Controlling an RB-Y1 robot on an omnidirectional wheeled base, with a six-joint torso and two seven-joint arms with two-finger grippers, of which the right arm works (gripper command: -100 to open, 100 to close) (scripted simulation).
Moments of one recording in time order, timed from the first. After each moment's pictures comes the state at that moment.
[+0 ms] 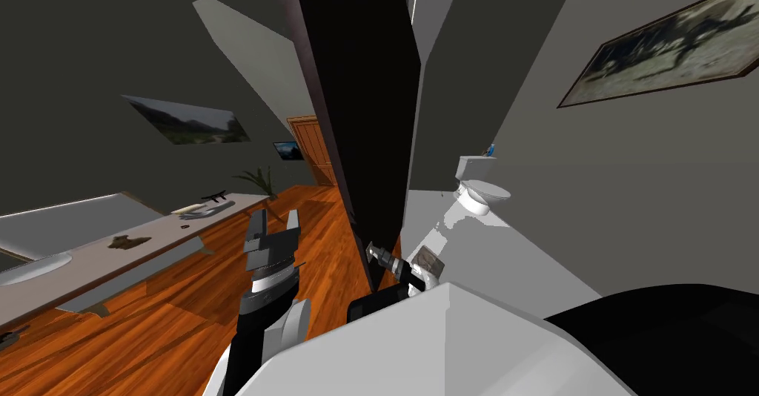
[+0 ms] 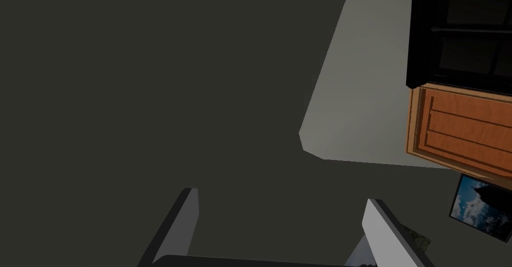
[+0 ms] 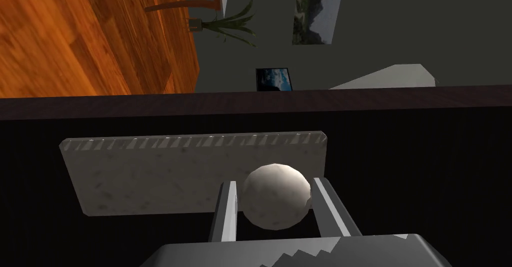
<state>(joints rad) -0.05 -0.12 0.45 -0.79 0.45 -0.88 -0.43</state>
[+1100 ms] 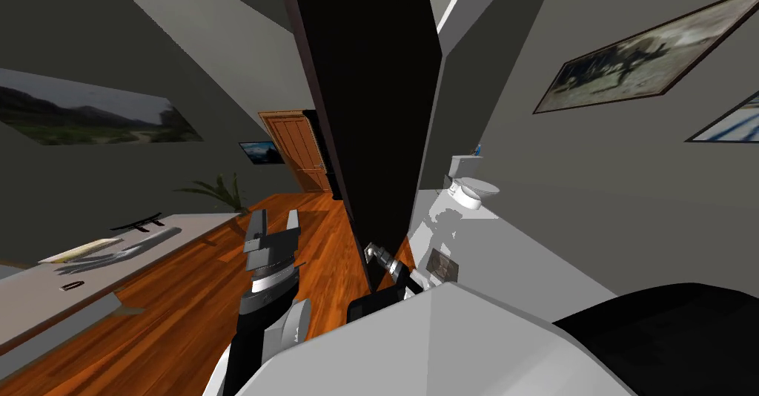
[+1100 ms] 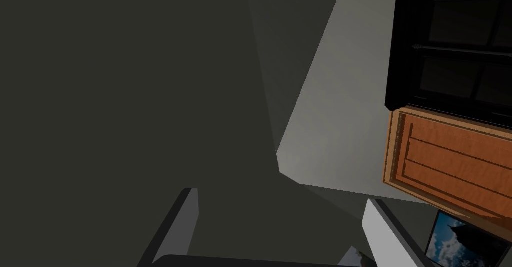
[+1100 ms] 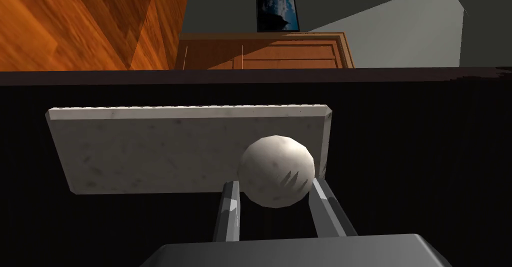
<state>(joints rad) 0.02 -0.06 0.40 -0.85 0.39 -0.81 -0.31</state>
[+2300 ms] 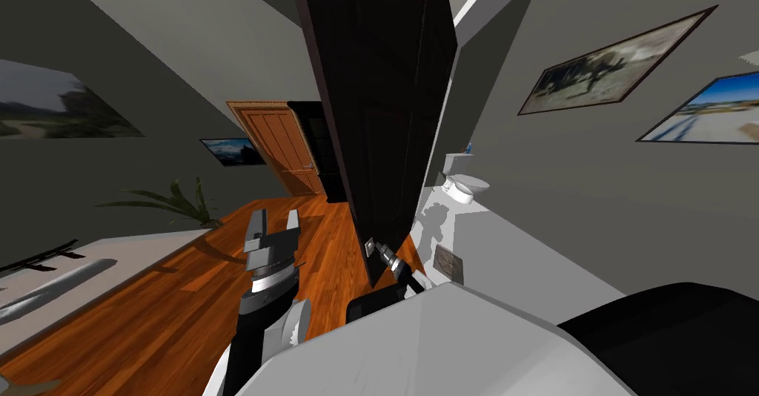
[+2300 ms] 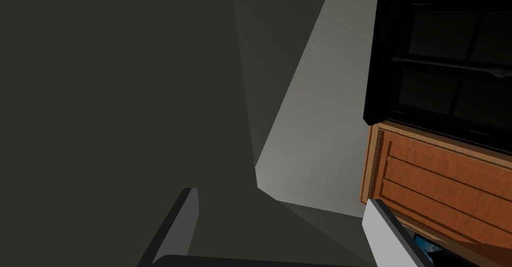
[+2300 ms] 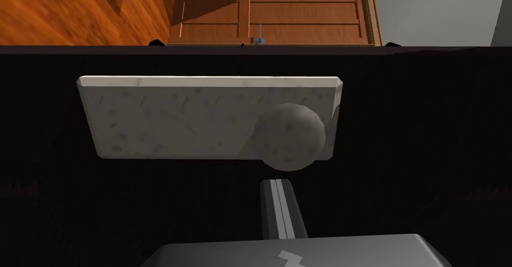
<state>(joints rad) 0.06 -0.05 0.34 -0.89 0.34 -0.77 -0.25</state>
